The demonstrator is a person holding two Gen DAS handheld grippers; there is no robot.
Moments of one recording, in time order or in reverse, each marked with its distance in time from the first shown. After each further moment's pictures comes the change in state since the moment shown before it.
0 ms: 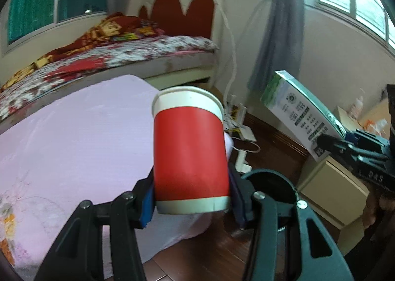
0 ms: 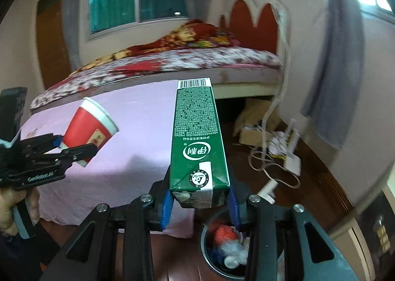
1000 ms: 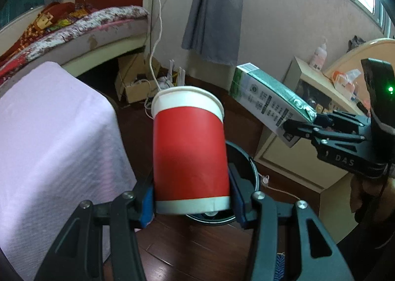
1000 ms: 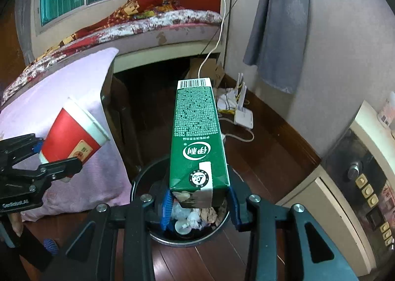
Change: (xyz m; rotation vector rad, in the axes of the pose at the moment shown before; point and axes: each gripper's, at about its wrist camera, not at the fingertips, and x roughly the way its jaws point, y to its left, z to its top) left arm 0.081 -0.121 -0.028 0.159 0.186 -0.235; right arm 0.015 -0.113 -0.078 0.112 0.184 -0.216
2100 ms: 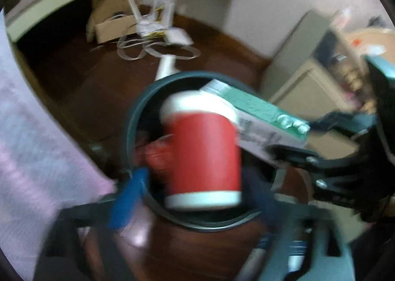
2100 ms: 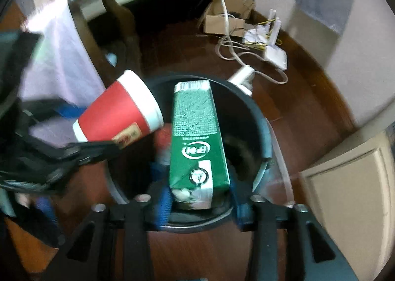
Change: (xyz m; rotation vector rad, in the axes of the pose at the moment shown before) left arm 0.138 0.008 -0.035 -0.031 0.311 -0.048; right arm 0.149 0.006 -0.061 -0.103 0.345 0.059
